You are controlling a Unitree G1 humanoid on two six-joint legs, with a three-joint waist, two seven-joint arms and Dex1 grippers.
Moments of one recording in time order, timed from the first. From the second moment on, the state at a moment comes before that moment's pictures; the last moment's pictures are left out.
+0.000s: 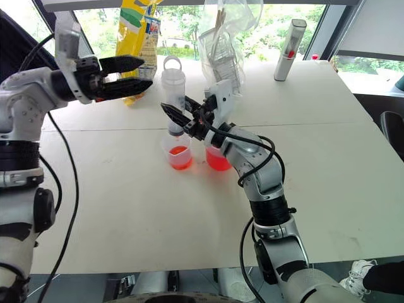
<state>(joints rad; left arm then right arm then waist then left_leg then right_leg) -0.90 0.71 0.11 0.19 -0.57 0.68 -1.19 -0.67 -0.13 0.07 -0.15 0.43 0.57 0.50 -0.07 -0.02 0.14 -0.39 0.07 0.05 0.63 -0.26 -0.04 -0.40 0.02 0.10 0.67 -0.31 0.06</state>
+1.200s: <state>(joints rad) -0.62 0.69 0.01 -0.09 -0.56 0.63 -1.19 -0.86 -0.68 0.02 0.33 0.45 1.50 0.45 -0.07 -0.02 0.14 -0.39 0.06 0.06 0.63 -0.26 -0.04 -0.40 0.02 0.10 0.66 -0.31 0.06</state>
